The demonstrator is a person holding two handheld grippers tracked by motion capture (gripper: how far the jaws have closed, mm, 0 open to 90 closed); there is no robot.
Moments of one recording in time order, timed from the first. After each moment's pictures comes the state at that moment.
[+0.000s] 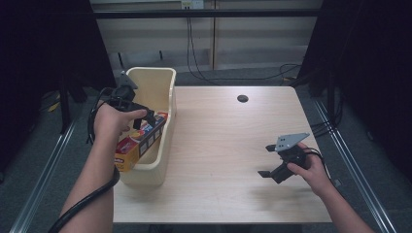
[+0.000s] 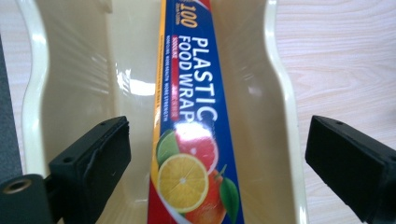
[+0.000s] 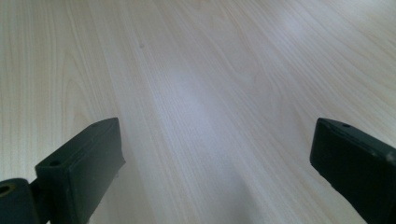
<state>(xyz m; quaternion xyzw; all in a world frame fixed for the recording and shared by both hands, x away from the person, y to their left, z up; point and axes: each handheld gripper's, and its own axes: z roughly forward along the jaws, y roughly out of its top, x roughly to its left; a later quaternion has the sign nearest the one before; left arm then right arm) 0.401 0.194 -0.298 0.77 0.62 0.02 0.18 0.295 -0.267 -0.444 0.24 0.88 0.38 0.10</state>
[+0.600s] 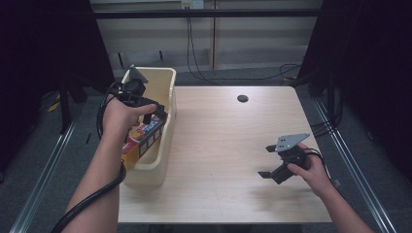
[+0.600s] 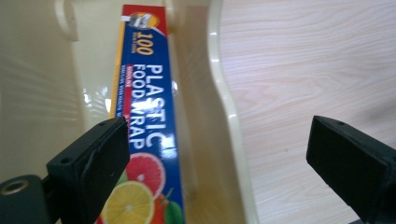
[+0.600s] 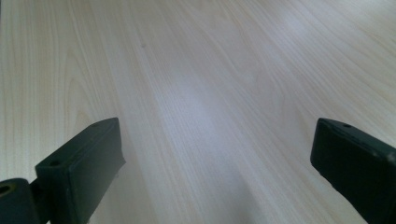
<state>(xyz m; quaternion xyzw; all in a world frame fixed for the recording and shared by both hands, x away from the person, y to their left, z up) 0.404 0.169 -0.286 0.78 0.59 0.02 0.22 0.294 -0.268 -0.445 0.24 0.88 0.39 0.10</state>
